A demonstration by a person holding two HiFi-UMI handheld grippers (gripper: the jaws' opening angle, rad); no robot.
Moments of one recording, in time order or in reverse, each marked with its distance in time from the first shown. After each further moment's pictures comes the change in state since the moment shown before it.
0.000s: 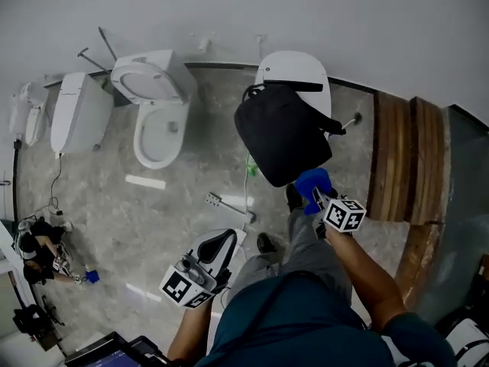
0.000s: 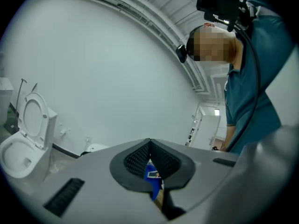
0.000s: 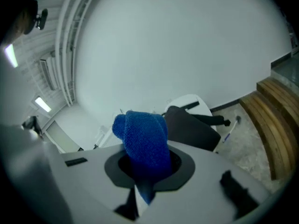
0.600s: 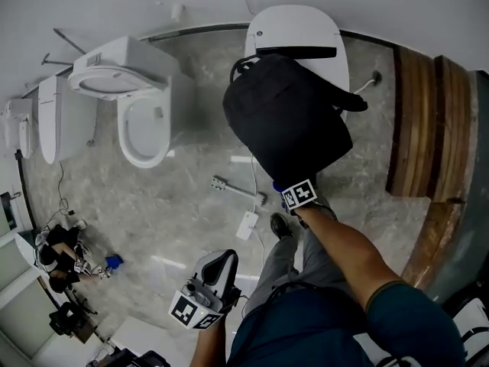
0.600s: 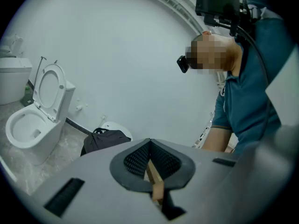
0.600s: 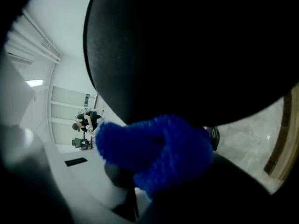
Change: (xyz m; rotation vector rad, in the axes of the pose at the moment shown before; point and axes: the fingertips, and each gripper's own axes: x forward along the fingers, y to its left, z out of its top) left arm 0.049 0.089 -0.087 -0.185 0.159 0.160; right arm 0.186 -0.078 -0.293 -0.007 0.926 0.034
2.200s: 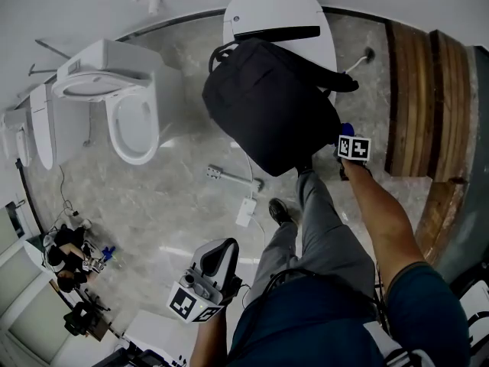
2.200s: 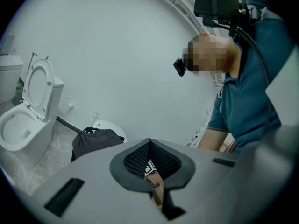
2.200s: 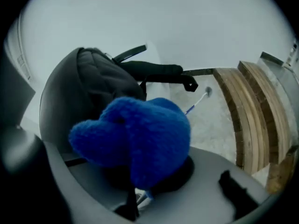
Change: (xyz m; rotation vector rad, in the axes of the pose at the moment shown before) left arm 0.043 -0.027 0.002 0.015 0.038 -0.051; right arm -0.179 -0.235 0.067 0.266 -0.468 -0.355
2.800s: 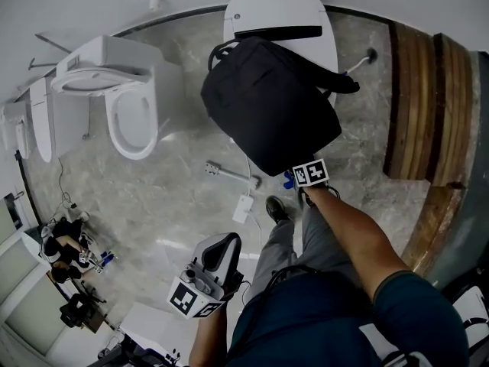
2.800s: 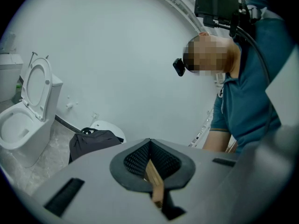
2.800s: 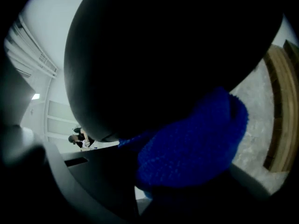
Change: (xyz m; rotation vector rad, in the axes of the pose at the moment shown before) left arm 0.025 -0.005 0.004 -0.008 -0.012 0.006; right arm 0.027 0.165 -0.131 -0.165 0.328 0.334
